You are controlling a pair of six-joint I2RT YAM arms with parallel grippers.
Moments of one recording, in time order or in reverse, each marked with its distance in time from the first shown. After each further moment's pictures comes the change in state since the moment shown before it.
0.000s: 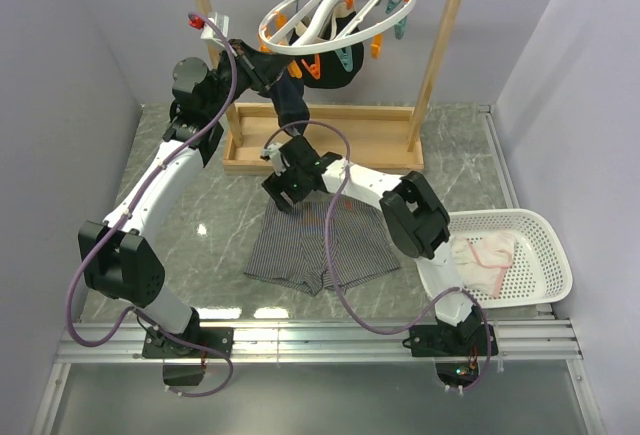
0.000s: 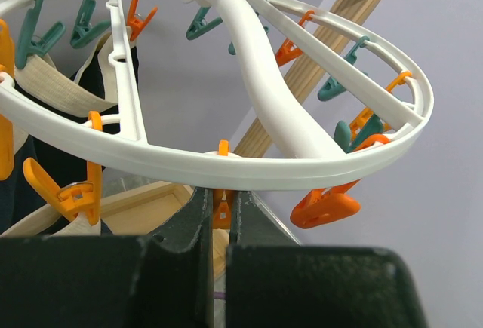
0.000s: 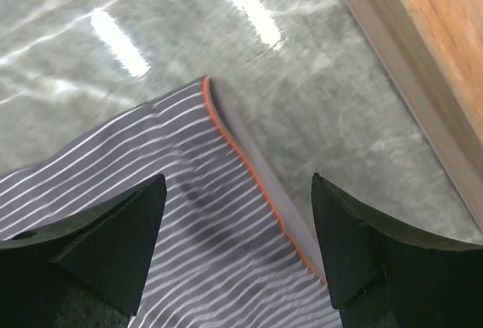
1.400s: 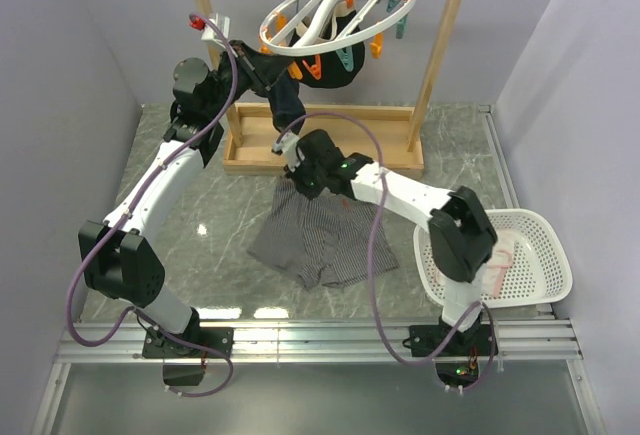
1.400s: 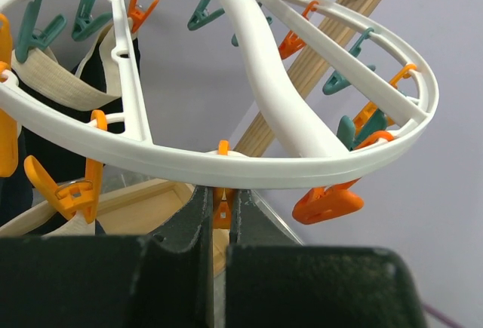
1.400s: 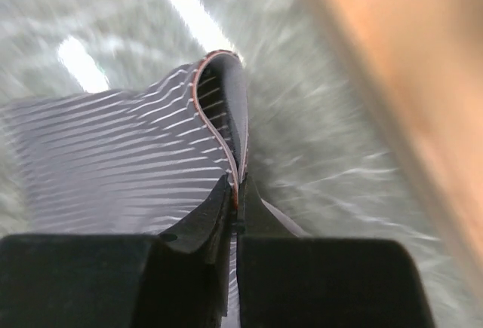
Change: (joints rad) left arm 0.000 0.000 -0.005 -0.003 0.002 -0.001; right arm 0.014 -0.311 -0.221 0.022 0.068 -0.085
